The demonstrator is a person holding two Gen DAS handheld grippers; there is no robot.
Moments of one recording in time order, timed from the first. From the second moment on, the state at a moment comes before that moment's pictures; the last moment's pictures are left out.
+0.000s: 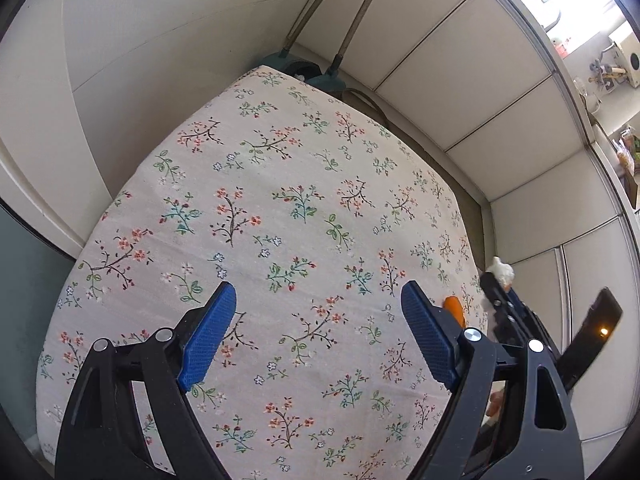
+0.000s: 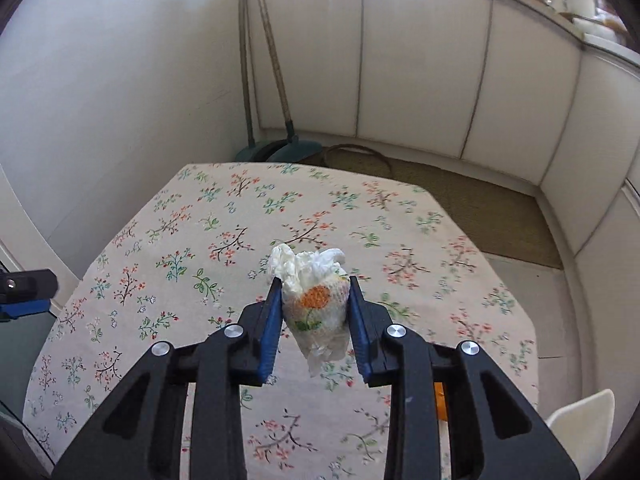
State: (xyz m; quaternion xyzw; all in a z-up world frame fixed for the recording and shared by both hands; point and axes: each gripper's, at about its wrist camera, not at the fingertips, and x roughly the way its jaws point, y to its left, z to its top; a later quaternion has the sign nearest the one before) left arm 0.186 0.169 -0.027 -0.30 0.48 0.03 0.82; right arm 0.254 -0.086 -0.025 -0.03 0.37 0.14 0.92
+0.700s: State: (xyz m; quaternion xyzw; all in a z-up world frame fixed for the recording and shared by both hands) left arm 0.205 0.051 -0.048 -0.21 0.52 -0.02 0.83; right arm 0.117 -0.315 0.081 0.18 0.23 0.01 0.96
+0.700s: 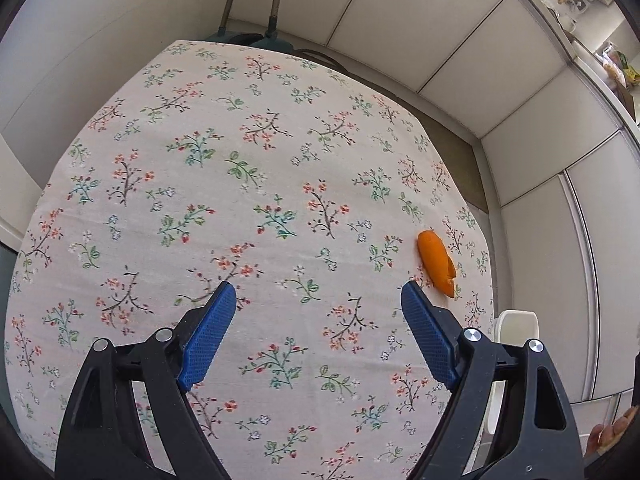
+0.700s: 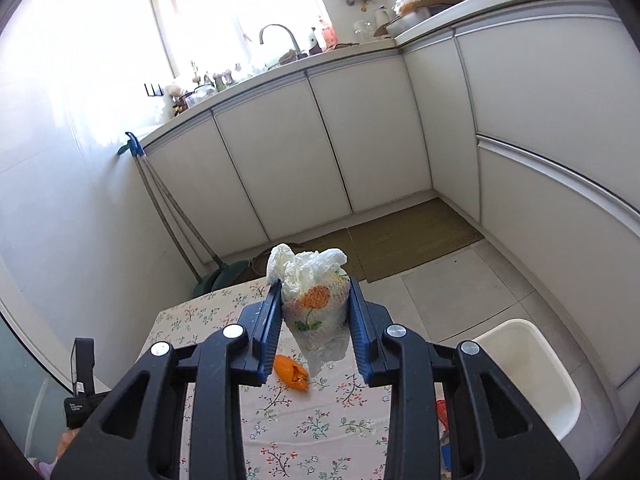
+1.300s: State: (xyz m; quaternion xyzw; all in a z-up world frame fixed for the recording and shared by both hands) left arm 0.247 -0.077 -0.084 -0.16 0.54 -0.03 0.83; right arm 0.083 -0.451 0.084 0.30 0.18 -0.06 0.94
